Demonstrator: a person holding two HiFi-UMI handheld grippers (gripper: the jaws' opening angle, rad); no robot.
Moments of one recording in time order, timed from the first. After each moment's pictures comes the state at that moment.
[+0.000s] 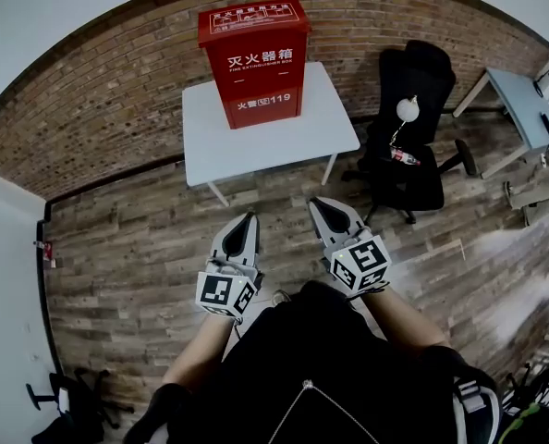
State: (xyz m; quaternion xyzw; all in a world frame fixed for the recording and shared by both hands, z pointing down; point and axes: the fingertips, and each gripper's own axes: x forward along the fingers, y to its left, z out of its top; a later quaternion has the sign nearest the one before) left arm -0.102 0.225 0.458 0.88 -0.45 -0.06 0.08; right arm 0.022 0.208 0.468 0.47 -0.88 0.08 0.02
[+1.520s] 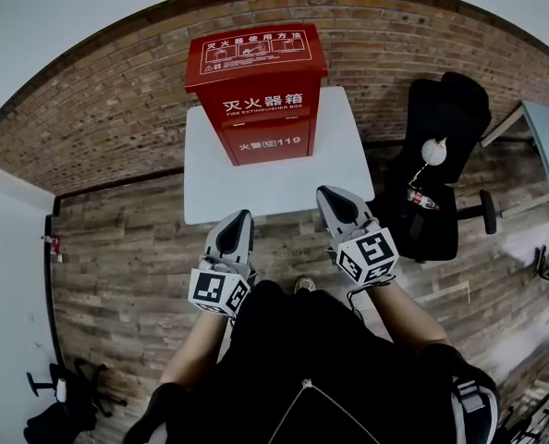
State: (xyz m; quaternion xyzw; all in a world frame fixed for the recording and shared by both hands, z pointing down) left arm -0.052 -0.011 0.459 0.86 -0.50 -0.04 0.07; right arm 0.094 -0.053 0.463 0.44 -0.90 0.07 0.00
